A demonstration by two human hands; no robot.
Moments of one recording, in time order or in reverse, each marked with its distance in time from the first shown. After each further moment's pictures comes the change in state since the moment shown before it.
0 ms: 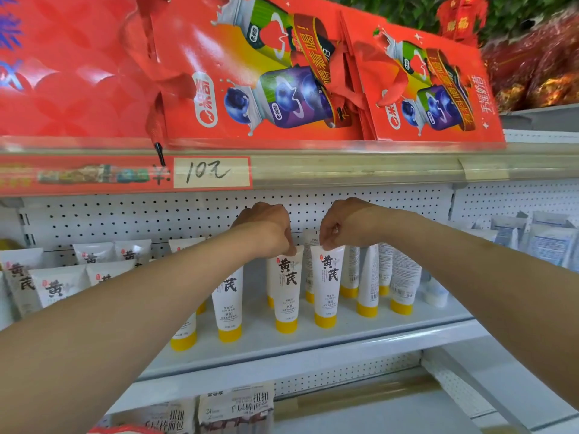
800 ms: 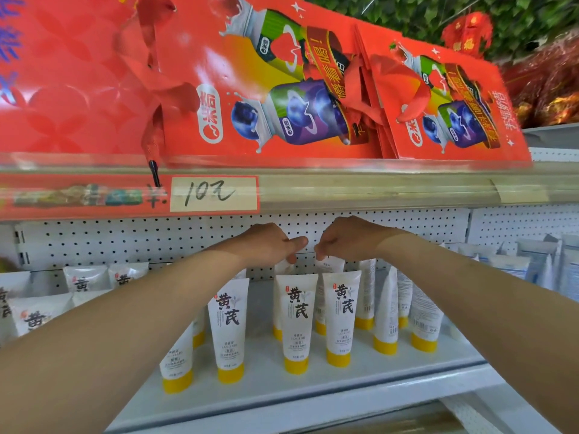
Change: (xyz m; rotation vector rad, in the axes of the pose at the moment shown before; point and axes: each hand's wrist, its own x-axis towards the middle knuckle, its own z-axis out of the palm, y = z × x) left_hand 0.038 -0.029 0.003 -0.238 -0.123 -0.021; right_hand 0.046 0.007 0.006 0.088 -0.004 0.017
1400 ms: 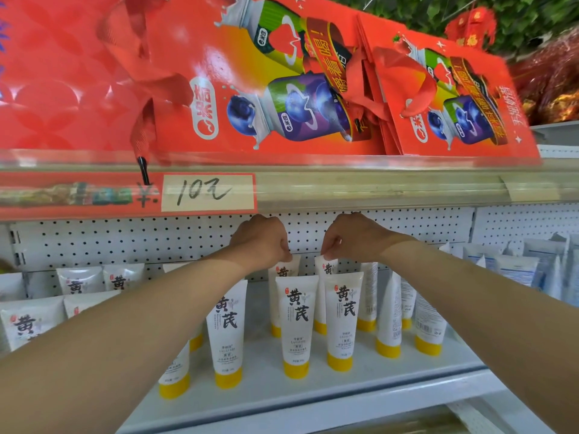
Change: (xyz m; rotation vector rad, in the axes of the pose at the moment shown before) left_hand 0.024 -0.012 0.011 0.180 0.239 0.068; right_hand 0.019 0.022 0.012 0.050 0.166 -0.049
